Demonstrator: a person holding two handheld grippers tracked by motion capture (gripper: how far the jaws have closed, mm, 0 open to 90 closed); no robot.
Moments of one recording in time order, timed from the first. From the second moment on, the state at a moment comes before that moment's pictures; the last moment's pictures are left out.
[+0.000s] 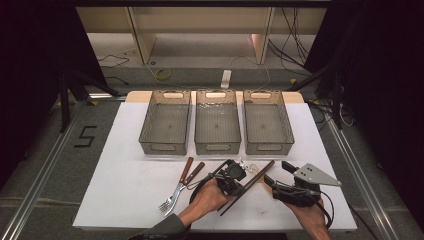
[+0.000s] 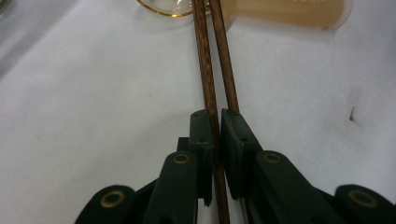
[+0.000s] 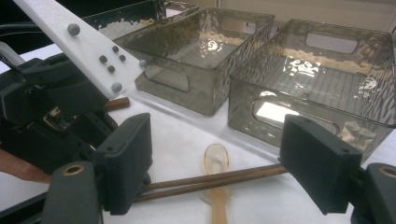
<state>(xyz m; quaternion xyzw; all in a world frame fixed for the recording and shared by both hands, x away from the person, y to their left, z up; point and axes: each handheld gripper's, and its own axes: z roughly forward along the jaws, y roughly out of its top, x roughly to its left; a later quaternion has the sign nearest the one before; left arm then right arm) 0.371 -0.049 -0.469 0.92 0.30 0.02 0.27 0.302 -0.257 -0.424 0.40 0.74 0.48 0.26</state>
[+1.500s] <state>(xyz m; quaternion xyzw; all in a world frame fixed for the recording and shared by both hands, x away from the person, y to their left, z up) 0.387 0.001 -0.409 0.88 0.31 0.06 0.35 0.302 -0.257 -0.425 0.40 0.74 0.48 0.25</state>
